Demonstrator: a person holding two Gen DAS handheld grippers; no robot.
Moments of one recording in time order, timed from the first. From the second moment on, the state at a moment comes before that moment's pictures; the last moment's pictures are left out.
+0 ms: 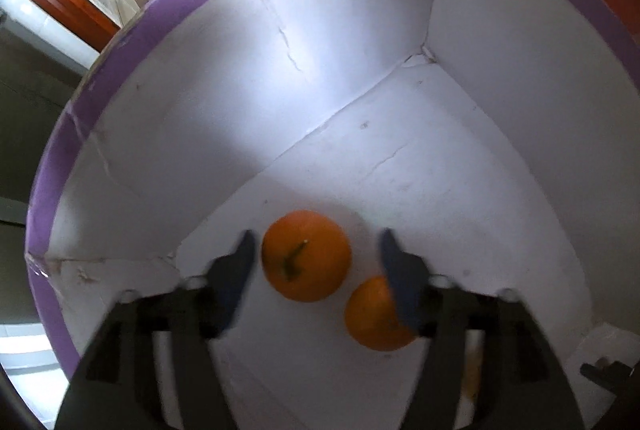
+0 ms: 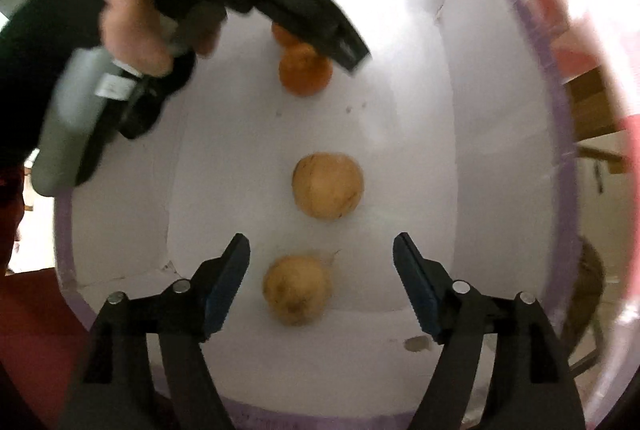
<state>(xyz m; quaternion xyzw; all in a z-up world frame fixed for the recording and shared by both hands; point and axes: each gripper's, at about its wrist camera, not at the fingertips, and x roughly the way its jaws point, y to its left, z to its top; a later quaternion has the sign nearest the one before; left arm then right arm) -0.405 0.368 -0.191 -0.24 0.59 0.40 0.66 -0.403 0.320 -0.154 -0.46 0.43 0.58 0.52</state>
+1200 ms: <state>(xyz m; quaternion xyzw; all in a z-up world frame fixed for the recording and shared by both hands) -0.060 0.219 0.014 -0.27 0.32 0.18 0.89 -0.044 0.017 -0.007 0.12 0.39 0.29 0.86</state>
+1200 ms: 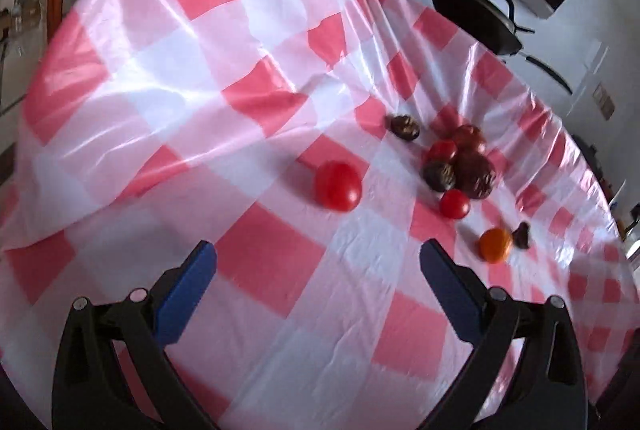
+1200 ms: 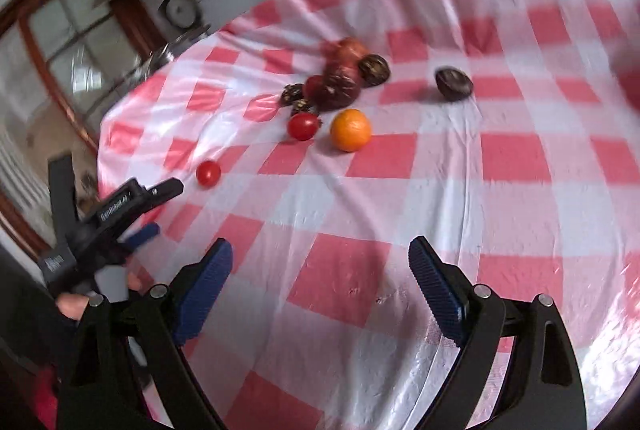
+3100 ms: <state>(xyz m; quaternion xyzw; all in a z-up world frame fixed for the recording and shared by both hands) 0.041 0.207 0.003 -0.06 0.43 0.18 0.88 0.021 0.036 -0.011 0.10 0.43 0.29 0.85</state>
